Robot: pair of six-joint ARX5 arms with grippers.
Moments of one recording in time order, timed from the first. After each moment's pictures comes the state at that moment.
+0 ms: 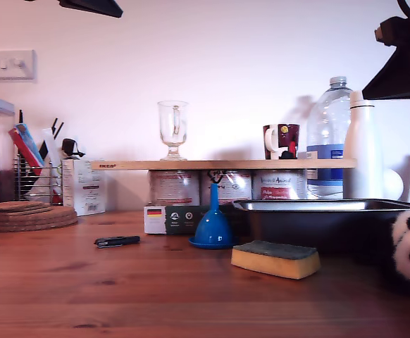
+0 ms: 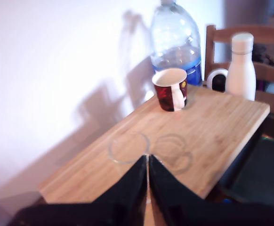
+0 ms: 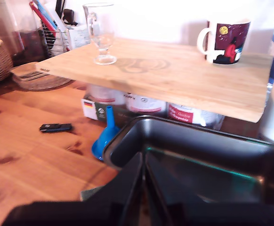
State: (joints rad) left arm -0.18 1.57 1.58 -0.31 0.58 0.36; right arm 0.38 0.76 0.30 0.29 -0.04 -0.04
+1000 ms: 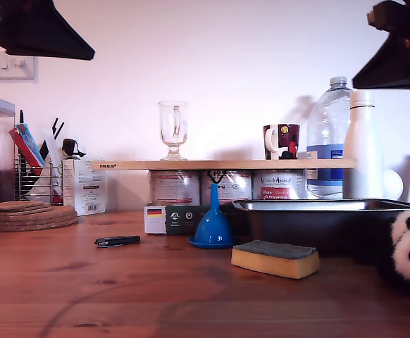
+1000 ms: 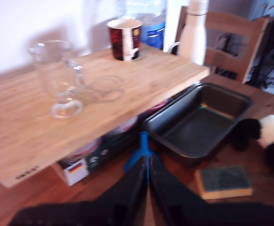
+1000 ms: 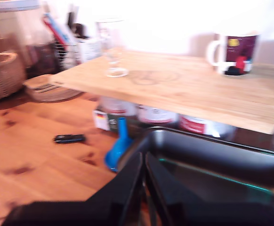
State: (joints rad) left arm -0.23 1.08 0.74 0.06 0.55 0.11; right arm 0.43 0.76 0.30 0.33 -0.04 0.00
